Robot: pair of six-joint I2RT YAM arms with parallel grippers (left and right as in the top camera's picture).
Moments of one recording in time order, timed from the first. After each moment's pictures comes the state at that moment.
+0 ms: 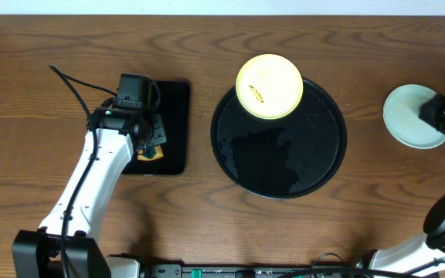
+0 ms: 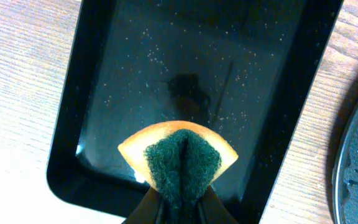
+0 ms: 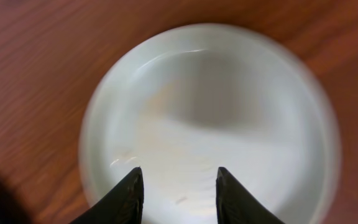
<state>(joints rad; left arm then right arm) -0.12 1.49 1.10 -0.86 -0.09 -0.36 -0.54 1.83 1.25 -0.42 -0.26 0.10</state>
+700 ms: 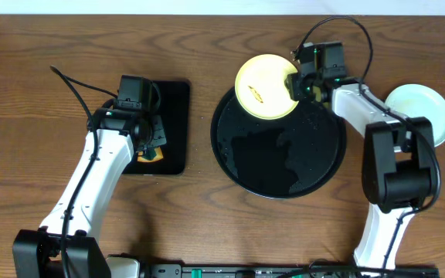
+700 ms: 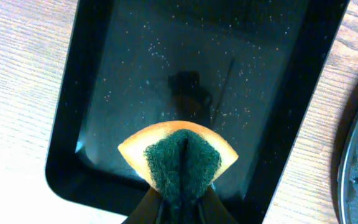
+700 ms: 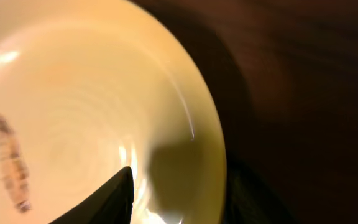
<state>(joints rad) -0.12 1.49 1.09 -0.86 -0.09 -0.36 0.16 2.12 1.39 -0.18 -0.20 -0.05</state>
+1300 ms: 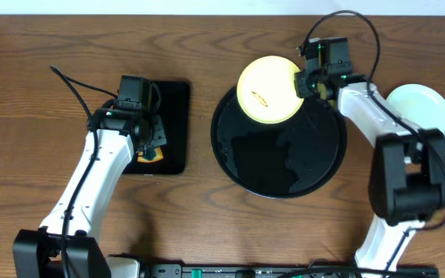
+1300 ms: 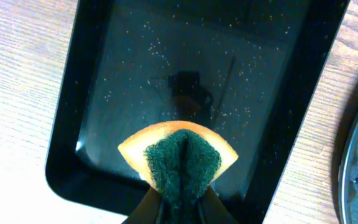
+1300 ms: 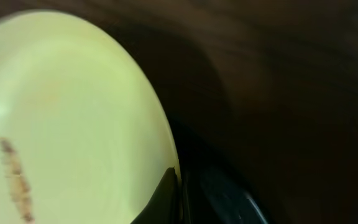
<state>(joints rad) -0.12 1.49 1.09 -0.86 -0.09 -0.36 0.16 1.99 1.39 -0.32 -0.11 -0.05</state>
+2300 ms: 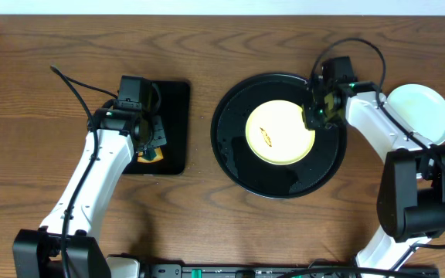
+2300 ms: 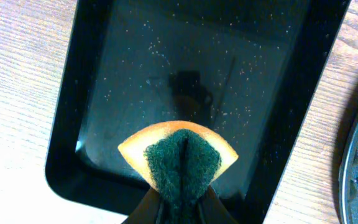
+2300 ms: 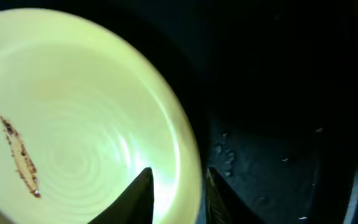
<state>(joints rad) -0.12 1.49 1.09 -0.87 -0.09 -0.36 0.14 1.90 1.29 -0.69 -0.12 0.02</state>
